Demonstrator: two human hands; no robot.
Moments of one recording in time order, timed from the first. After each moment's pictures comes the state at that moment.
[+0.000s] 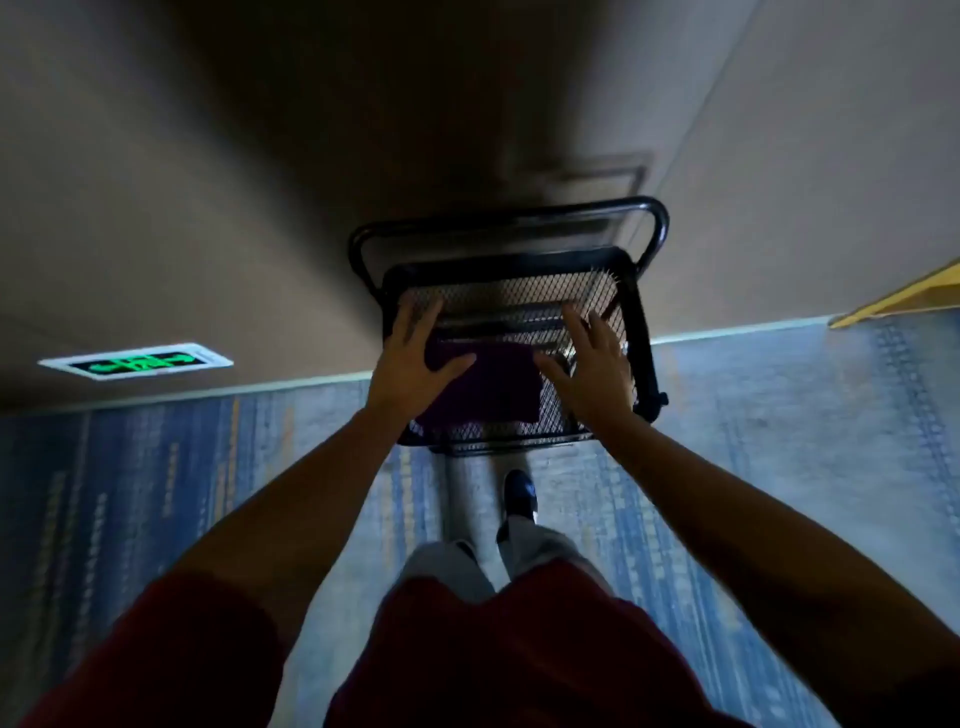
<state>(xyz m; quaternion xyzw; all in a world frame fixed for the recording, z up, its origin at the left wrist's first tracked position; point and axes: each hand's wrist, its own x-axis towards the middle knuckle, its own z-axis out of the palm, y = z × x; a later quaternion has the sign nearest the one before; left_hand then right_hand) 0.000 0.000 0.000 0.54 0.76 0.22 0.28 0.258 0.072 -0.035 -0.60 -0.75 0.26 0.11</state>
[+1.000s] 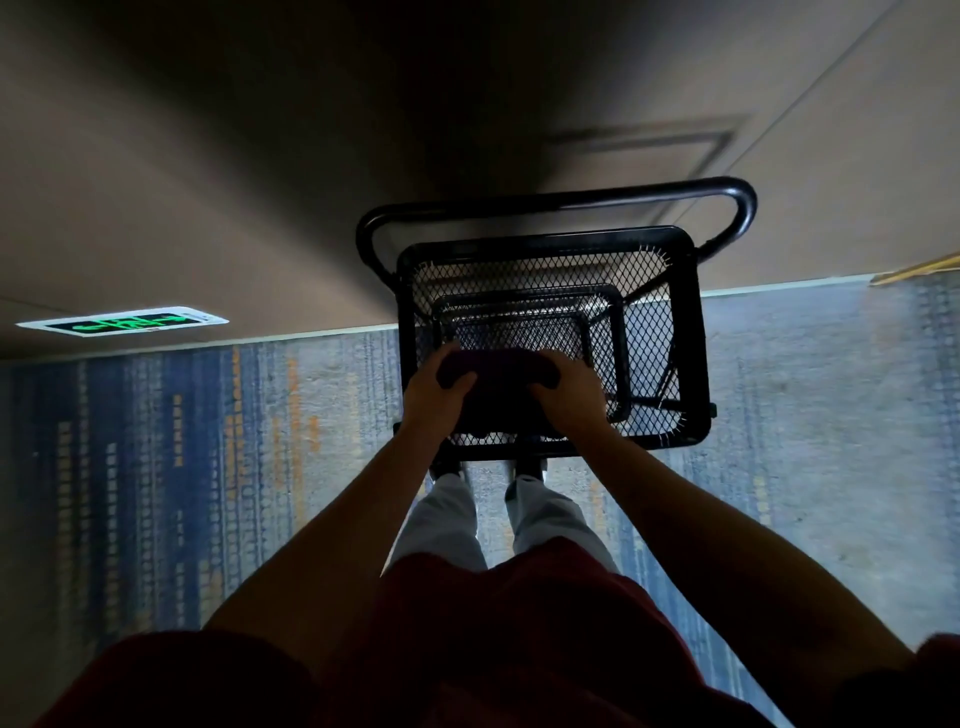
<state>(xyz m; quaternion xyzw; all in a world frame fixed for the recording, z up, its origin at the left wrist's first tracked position) -0.006 0.014 -0.045 0.27 0.79 0.28 0.47 0.184 0.082 -0.069 -0.63 -0.65 0.42 0.02</state>
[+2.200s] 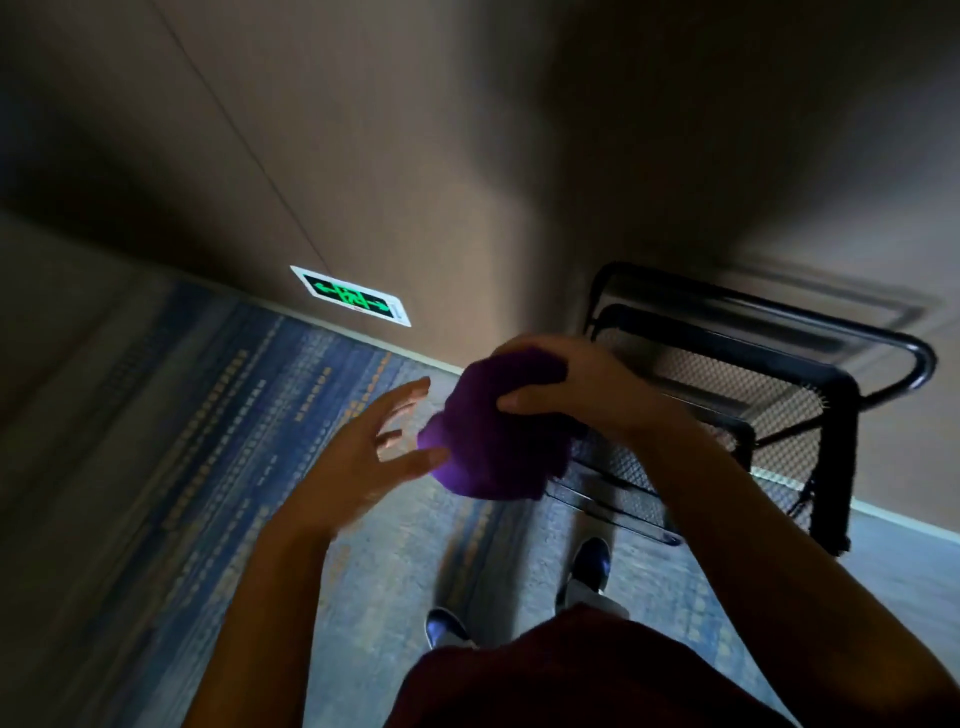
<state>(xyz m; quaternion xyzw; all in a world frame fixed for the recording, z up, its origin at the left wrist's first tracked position) -0.103 -0.275 0.157 0.29 0.73 0.48 0.38 0.040 -0.035 0.184 -0.15 -0.68 0.72 0.04</state>
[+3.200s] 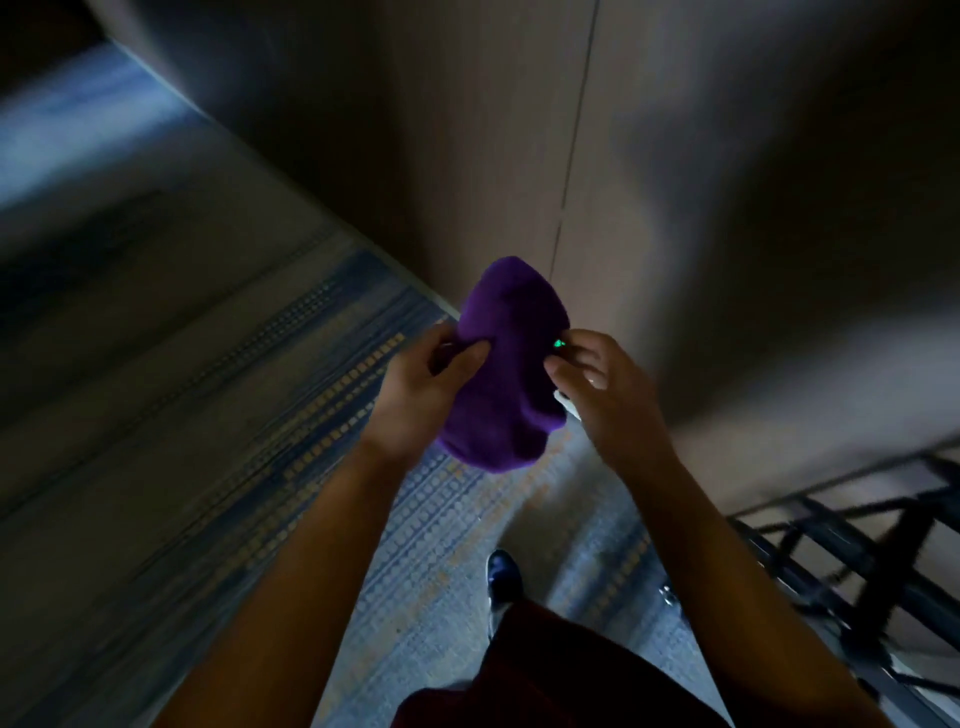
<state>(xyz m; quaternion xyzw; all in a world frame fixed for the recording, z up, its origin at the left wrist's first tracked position) -0.397 -0.465 0.190 0.13 0.73 0.65 0.17 -0.305 -0.280 0.179 -0.19 -0.75 0.62 0.13</state>
